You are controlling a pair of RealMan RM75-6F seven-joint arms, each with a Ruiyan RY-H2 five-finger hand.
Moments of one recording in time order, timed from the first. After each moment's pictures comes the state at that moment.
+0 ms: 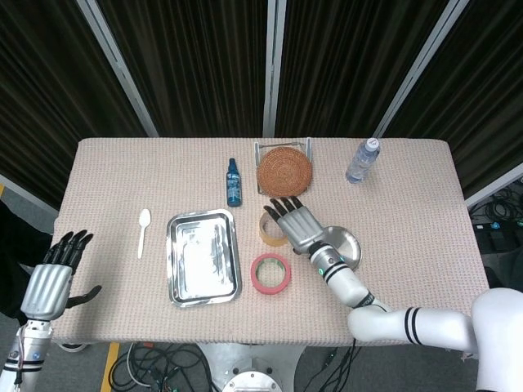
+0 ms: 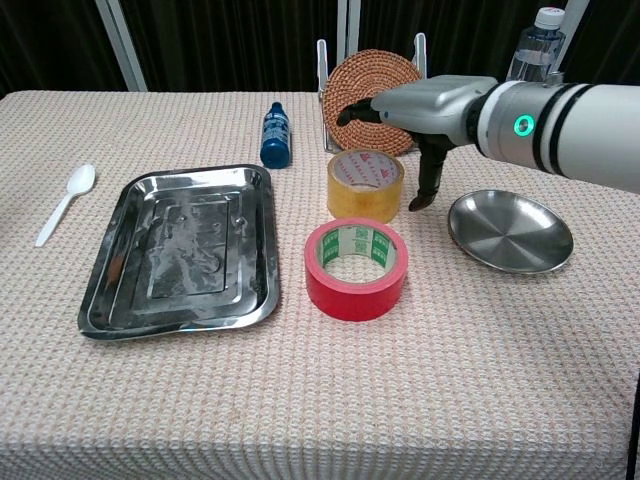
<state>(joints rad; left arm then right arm) -0.13 -1.25 -0.01 -1.56 1.56 1.51 0.05 1.01 -1.53 0.19 -1.58 -0.74 0.86 -0.73</state>
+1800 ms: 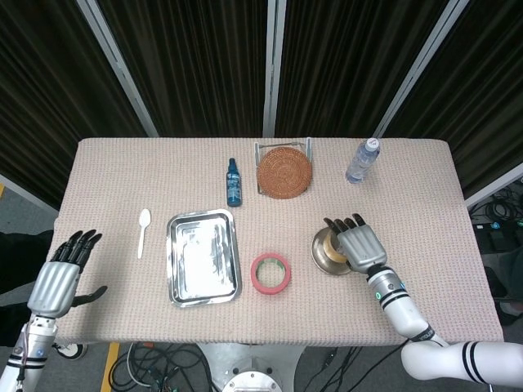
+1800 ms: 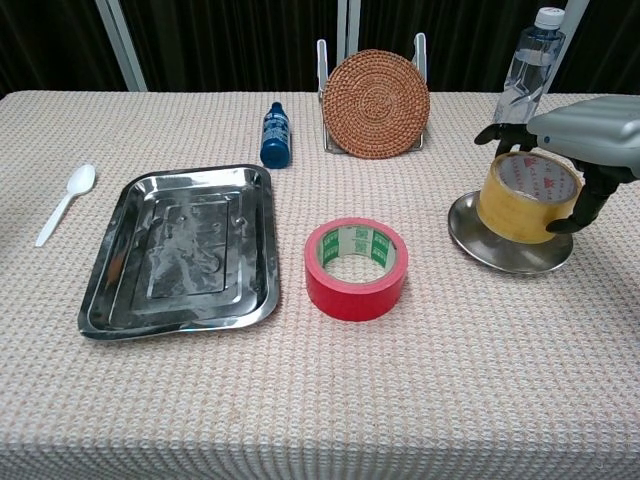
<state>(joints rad) -0.15 -1.23 -0.01 -1.59 1.57 1.46 0.04 0.80 -1.30 -0.05 -1.78 -0.87 1.10 -0.63</state>
